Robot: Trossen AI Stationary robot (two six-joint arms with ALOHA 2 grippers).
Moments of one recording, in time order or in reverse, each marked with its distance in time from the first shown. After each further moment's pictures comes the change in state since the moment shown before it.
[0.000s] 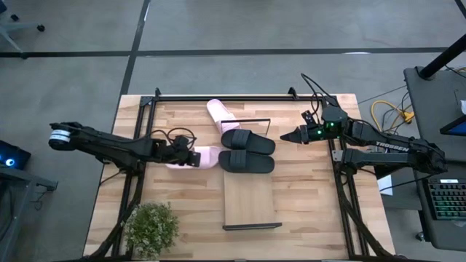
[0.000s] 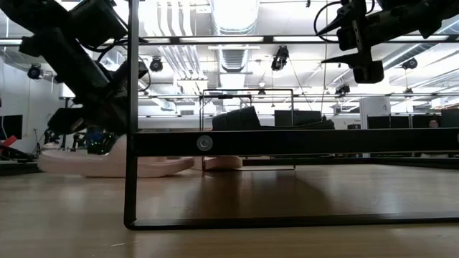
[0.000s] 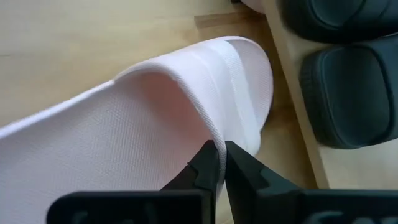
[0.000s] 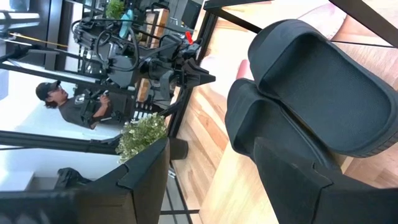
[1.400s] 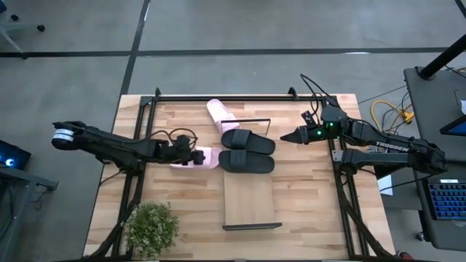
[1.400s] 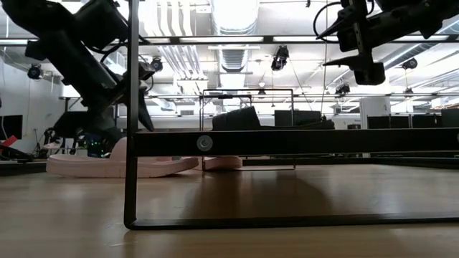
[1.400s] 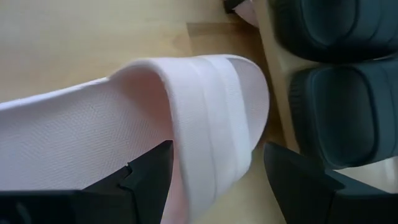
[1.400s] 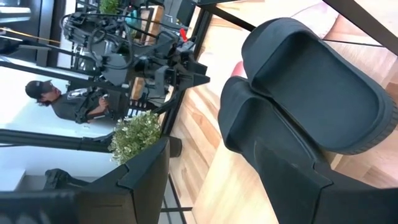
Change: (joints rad) left arm 0.000 0.067 0.000 0.099 -0.022 -0.079; right arm -0.003 0.000 0.000 -0.024 0.001 -0.024
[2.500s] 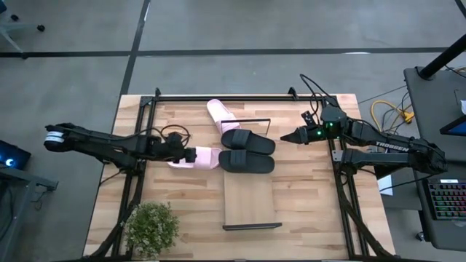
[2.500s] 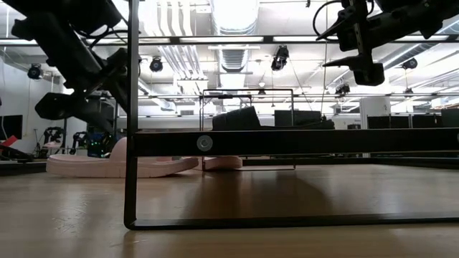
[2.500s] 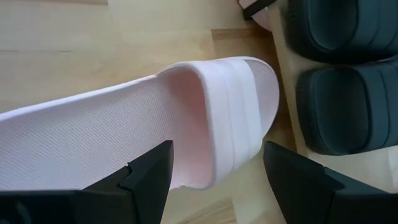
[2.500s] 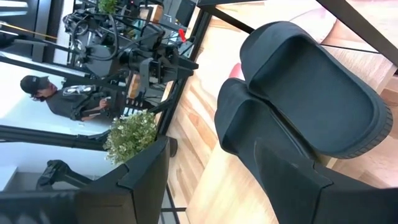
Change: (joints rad) left arm 0.000 -0.166 0.064 -0.300 0.003 -0.024; right arm 0.000 0.001 0.000 -0.006 0.006 -0.035
